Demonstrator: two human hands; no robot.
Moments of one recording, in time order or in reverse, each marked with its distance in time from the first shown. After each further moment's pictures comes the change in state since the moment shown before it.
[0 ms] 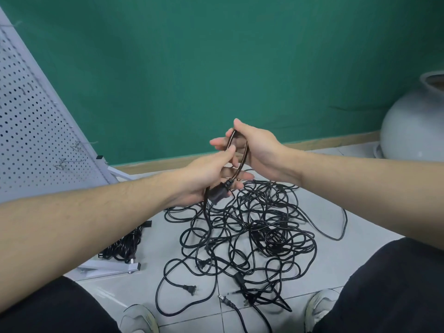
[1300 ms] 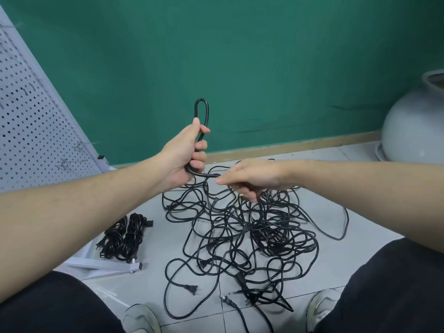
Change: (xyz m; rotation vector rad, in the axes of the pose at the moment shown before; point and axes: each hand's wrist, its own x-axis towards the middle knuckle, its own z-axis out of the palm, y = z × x) left_hand 0.009 0.021 -0.037 -0.324 0.334 0.078; right_hand -0.013 0.017 -0.014 -0.785 -0.552 0.195
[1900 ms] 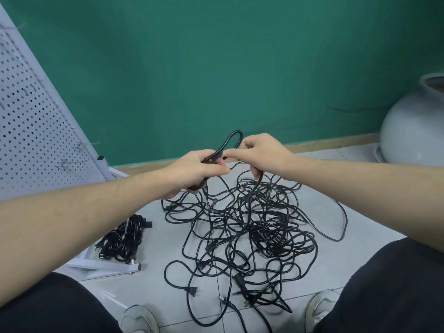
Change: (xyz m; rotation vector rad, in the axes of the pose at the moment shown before) left_hand -0.002 -0.024 -0.017 0.715 -0.260 0.160; right_hand -0.001 -0.005 -0.019 -0.098 0.649 -0.055
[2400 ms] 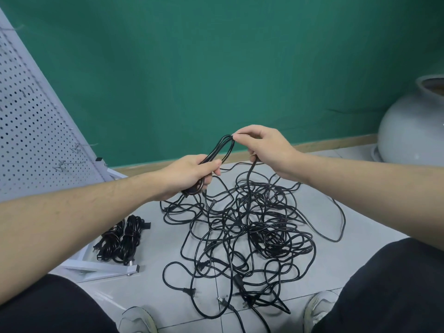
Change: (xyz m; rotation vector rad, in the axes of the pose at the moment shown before) left_hand 0.003 -0.006 -0.002 -0.076 -0.060 -0.022; right_hand 0.009 0.011 -0.006 0.373 0.147 -0.054
